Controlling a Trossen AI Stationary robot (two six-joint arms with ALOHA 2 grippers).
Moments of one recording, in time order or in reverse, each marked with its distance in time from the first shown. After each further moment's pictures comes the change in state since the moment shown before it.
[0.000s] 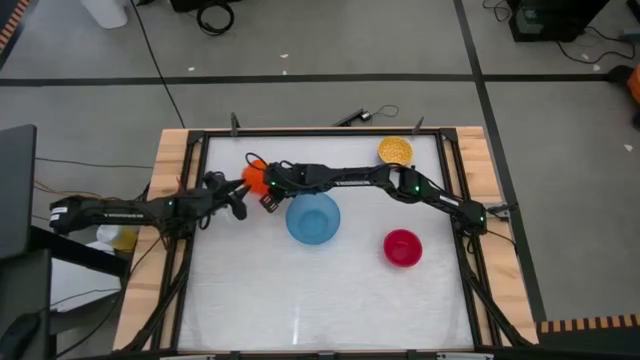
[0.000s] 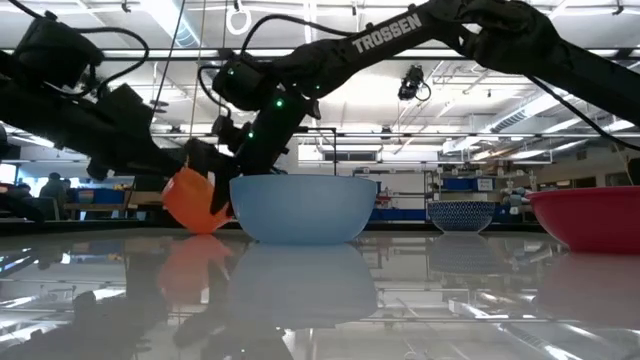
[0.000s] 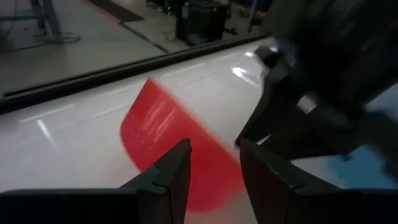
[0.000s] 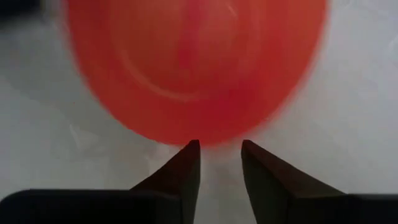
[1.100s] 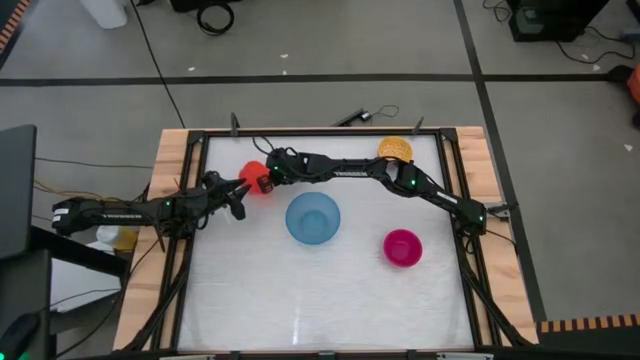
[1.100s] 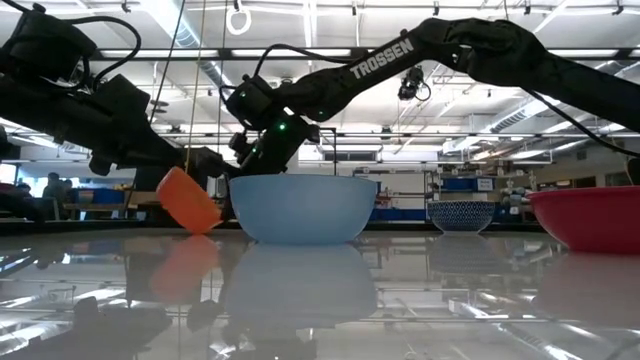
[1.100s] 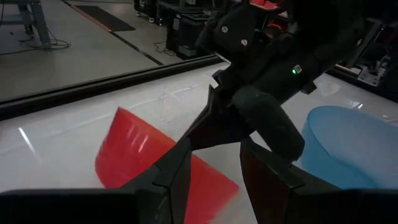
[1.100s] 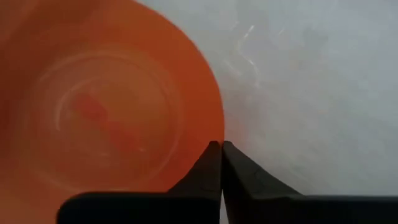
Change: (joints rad) left arm -0.021 -0.082 0.000 0.003 0.008 0.000; right arm -0.083 0.050 0.001 0.142 -0.040 0.189
